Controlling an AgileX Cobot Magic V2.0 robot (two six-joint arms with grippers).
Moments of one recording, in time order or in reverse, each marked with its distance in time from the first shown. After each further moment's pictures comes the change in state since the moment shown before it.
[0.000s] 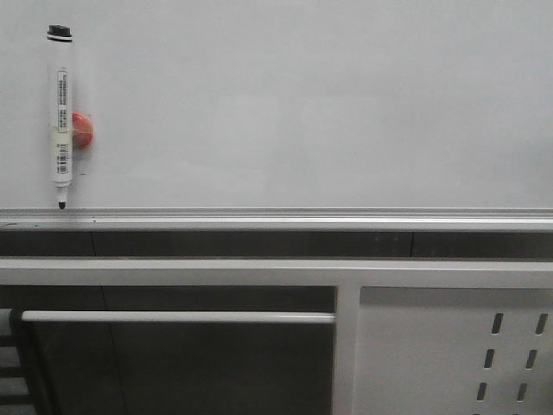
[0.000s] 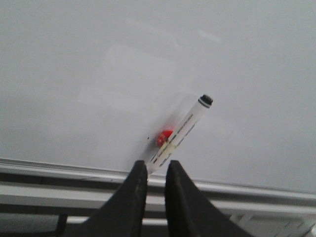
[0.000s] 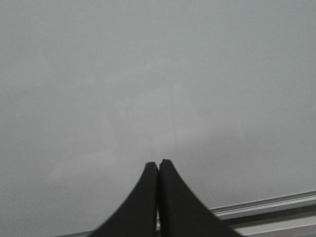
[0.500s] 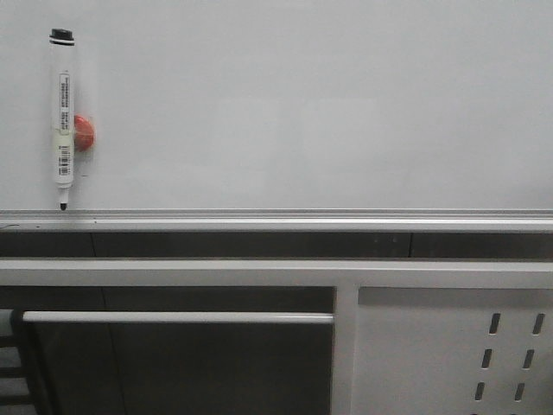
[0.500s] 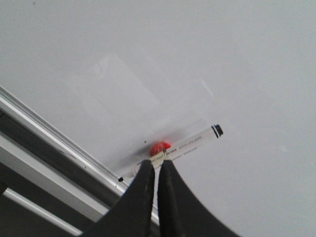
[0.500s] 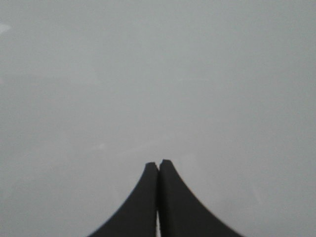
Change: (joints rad) left arm 0.000 -0.287 0.311 -0.563 -0.261 -0.018; right arm -0.074 -0.077 0.368 -0.018 -0.623 0.141
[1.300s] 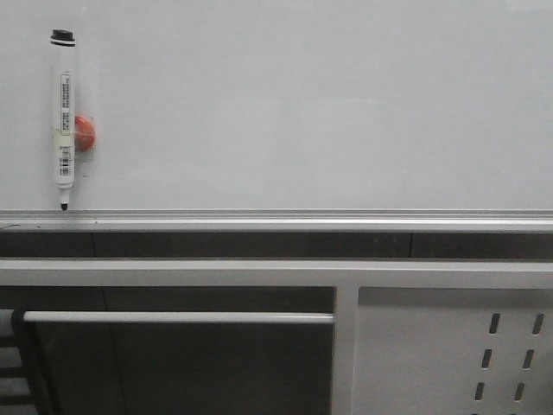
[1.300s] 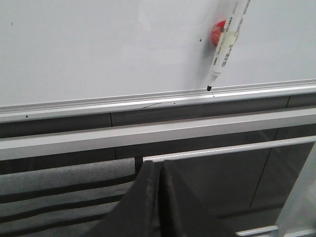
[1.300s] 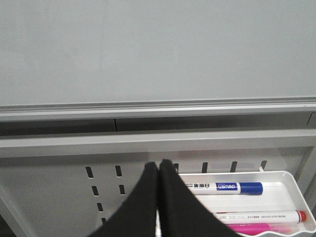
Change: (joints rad) left arm 0.000 0.000 0.000 0.892 0.269 0.000; right arm 0.000 0.000 0.000 -0.158 0.565 -0.281
